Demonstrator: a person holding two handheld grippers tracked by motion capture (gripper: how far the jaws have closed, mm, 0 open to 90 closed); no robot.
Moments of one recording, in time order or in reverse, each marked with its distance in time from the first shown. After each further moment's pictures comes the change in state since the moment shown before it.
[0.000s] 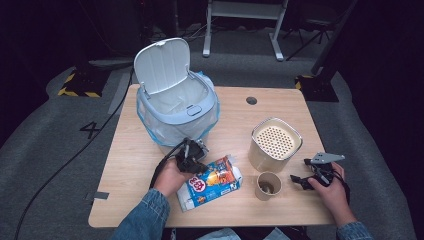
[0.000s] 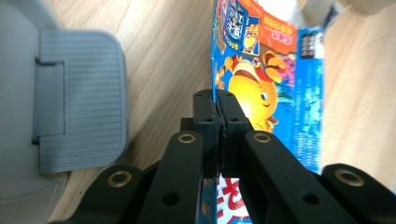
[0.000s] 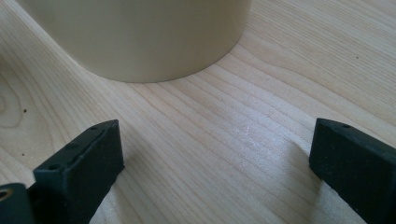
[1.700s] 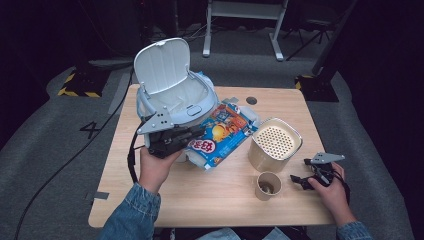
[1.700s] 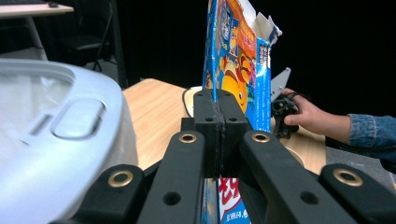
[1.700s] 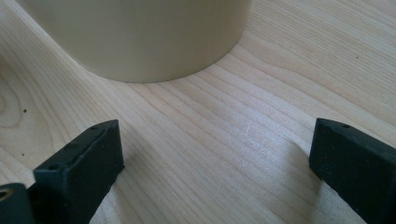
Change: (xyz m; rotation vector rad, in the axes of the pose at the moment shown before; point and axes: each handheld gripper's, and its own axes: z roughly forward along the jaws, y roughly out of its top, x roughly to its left) left arm -0.045 -0.001 -0.154 -0.802 0.057 0.160; right arm 0.000 0.000 0.000 0.000 0.000 0.000
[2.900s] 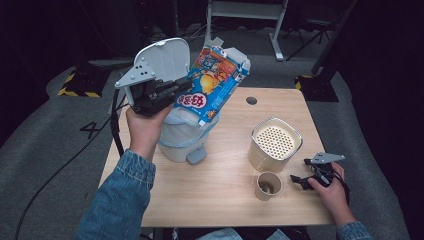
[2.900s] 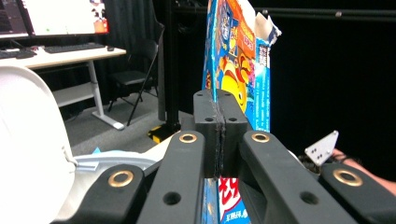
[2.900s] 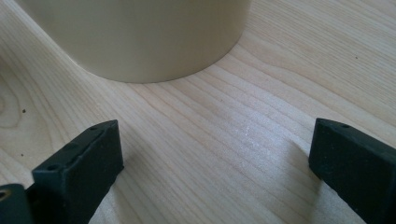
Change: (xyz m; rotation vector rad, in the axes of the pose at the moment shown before) left arm 0.038 0.081 -0.021 -0.129 0.150 0.001; right arm 0.000 0.000 0.000 -0.001 -0.003 0.000
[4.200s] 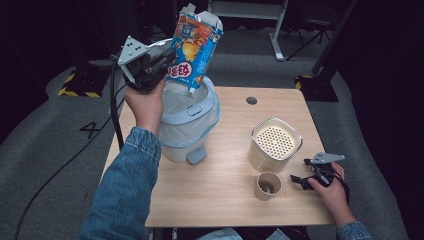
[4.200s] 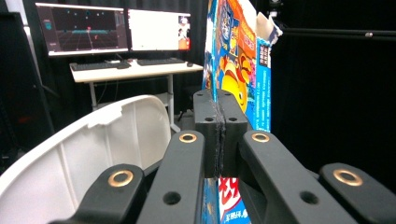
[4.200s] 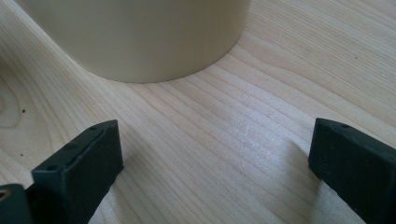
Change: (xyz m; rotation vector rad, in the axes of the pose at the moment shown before) left arm 0.039 0.013 0.018 -0.065 0.329 -0.028; right arm 0.000 0.000 0.000 0.000 -0.001 -0.001
